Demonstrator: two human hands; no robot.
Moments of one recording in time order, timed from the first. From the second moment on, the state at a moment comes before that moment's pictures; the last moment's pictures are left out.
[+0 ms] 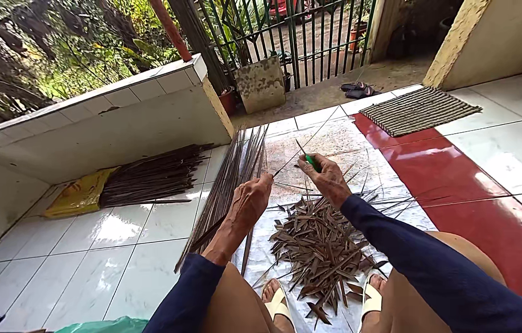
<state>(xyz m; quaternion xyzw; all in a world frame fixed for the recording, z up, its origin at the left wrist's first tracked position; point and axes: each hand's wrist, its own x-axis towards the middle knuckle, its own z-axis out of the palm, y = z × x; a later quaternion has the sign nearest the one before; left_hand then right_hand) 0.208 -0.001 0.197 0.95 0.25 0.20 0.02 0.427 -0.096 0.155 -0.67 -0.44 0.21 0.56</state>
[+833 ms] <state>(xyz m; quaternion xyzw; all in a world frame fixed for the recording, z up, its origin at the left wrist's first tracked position) 0.203 0.020 0.189 0.94 0.27 0.17 0.09 0.389 -0.100 0.159 -0.62 -0.57 0.26 0.47</state>
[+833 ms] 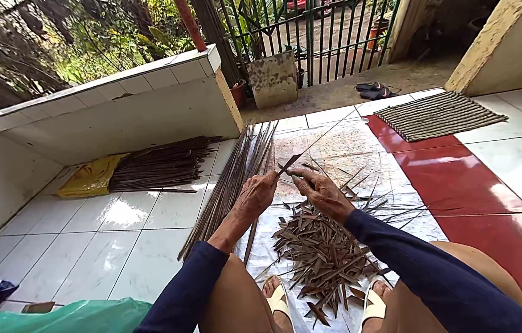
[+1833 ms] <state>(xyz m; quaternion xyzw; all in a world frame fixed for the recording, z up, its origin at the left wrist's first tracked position) 0.211 0.006 0.192 0.94 0.27 0.20 0.08 0.386 -0.098 0.155 -0.72 -0.54 0.15 0.42</state>
